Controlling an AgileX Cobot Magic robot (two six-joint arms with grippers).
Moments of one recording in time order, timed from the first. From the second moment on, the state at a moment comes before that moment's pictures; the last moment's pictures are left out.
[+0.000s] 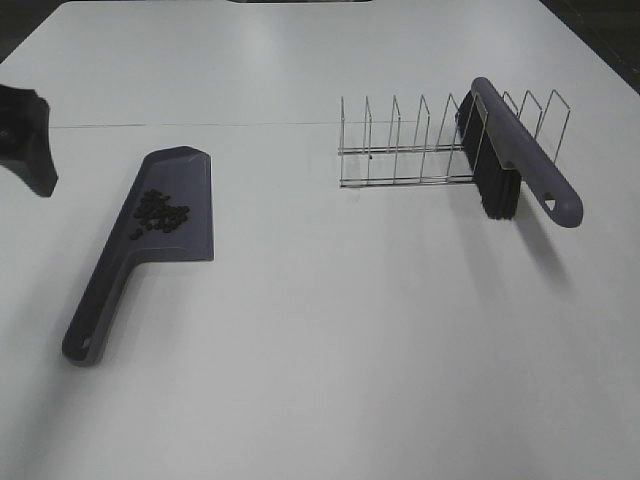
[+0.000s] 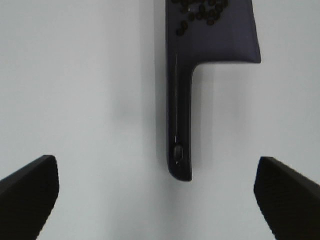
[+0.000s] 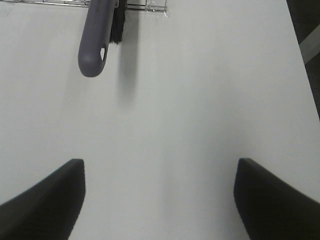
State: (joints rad) left arm -0.24 1.51 -1.17 0.00 1.07 -0.21; right arm 0.08 0.69 -0.63 -0.21 0.87 0.15
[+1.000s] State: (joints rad) left arm -0.24 0.62 -0.61 0.01 1.07 -0.24; right arm 0.08 0.33 -0.46 -0.04 1.09 0.01
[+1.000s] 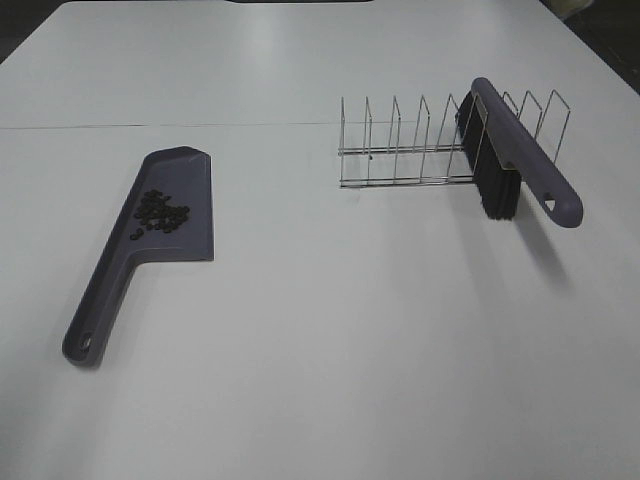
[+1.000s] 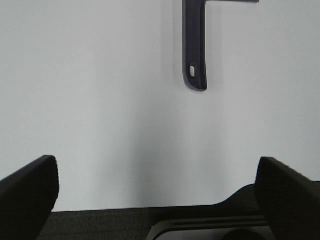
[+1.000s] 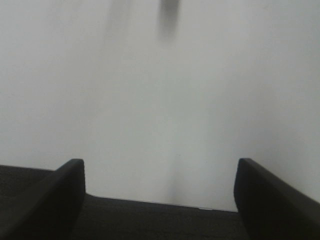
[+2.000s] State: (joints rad) left arm -0.24 0.07 -0.52 -0.09 1.08 0.00; right arm 0.08 0.17 -0.46 0.01 1.10 -0.06
